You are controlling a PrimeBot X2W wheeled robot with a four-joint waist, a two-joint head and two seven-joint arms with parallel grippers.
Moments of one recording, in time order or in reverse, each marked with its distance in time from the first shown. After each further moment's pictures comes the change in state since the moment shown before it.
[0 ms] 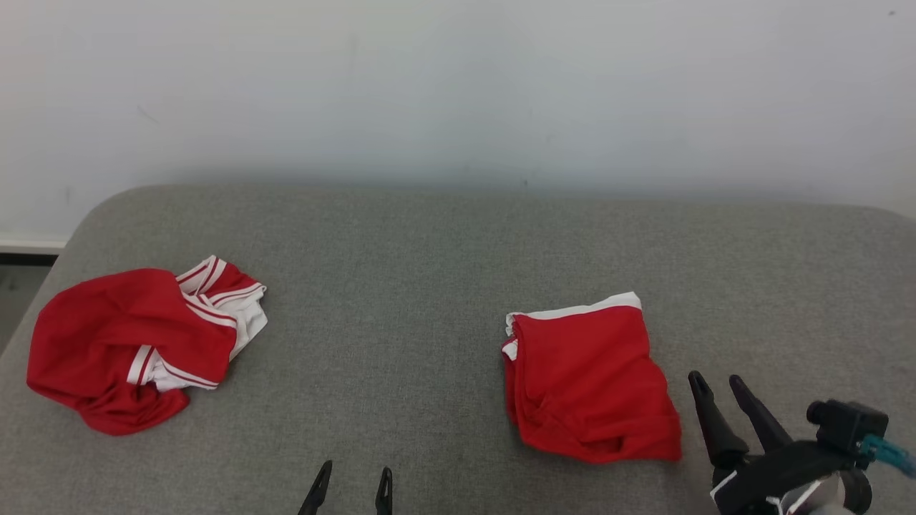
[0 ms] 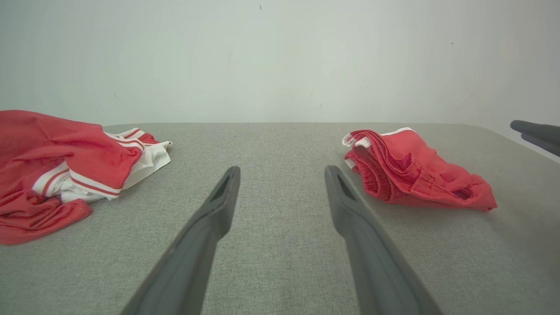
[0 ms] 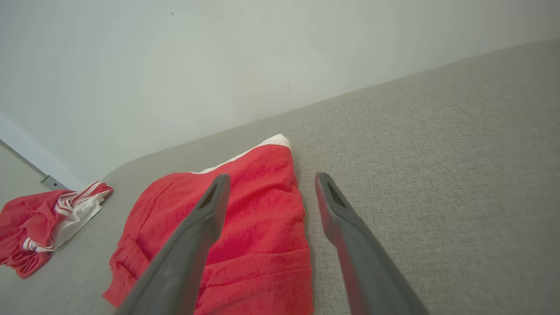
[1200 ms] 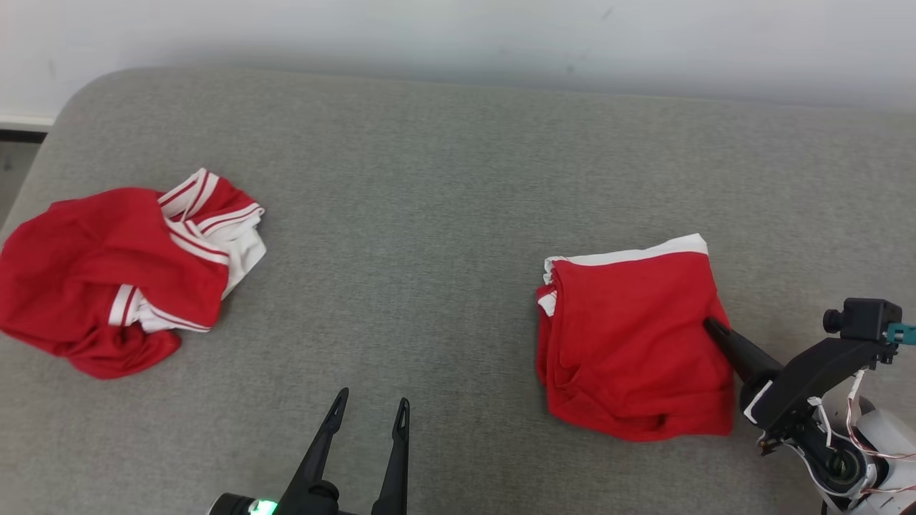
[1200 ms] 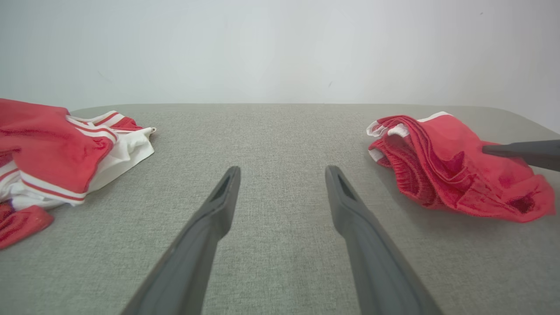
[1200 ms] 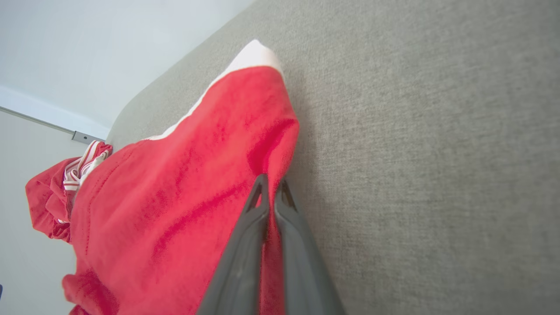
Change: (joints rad) left arm -0.173 0.000 -0.048 0.015 -0.014 0.010 0.000; right arm -0.280 -0.238 0.261 0.034 0.554 0.000 0.333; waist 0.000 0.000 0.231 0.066
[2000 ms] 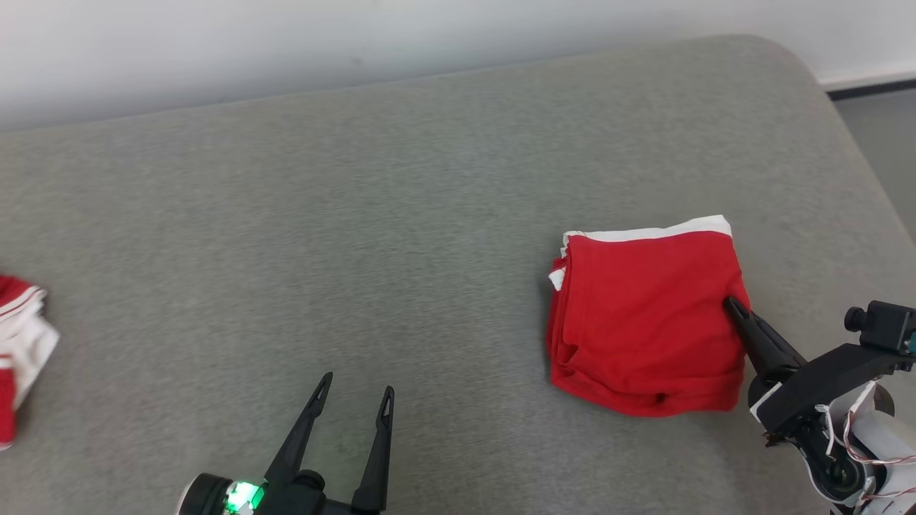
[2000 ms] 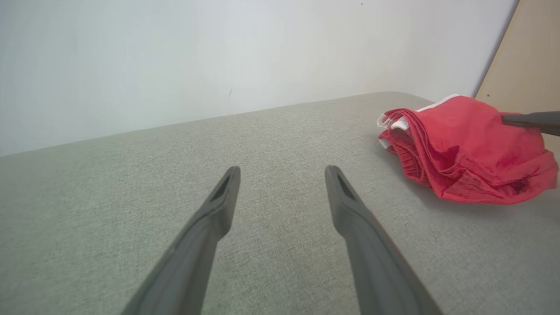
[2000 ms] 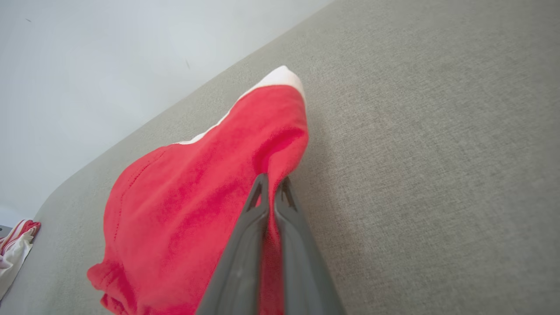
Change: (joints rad) left arm -0.023 0.034 0.040 -0.009 0.069 -0.050 0.000; right arm -0.036 -0.076 0.138 -0.026 0.008 0.000 -0.285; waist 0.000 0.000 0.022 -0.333
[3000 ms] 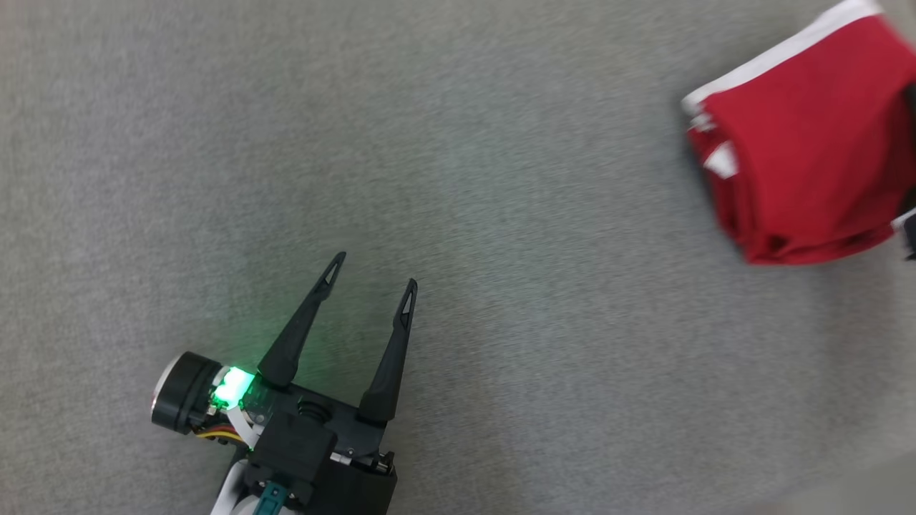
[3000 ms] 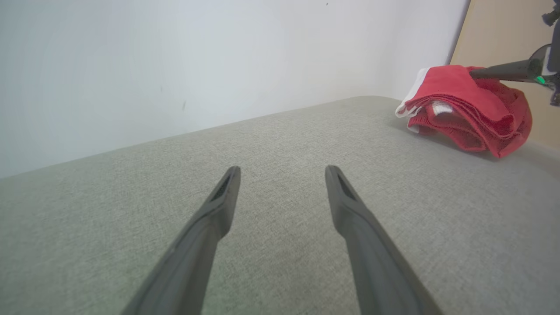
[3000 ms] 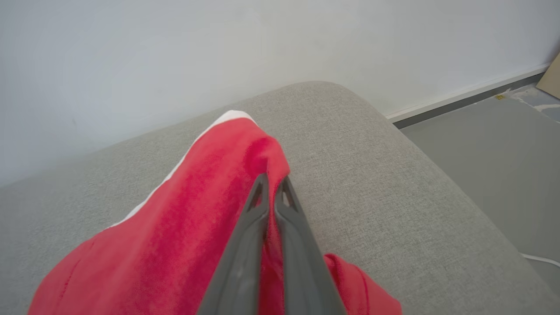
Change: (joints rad) left arm -0.207 0.065 -0.049 -0.160 0.088 -0.027 0.027; right arm -0.364 -0.145 -0.029 0.147 -0.032 0.000 -0.082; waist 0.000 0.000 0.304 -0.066
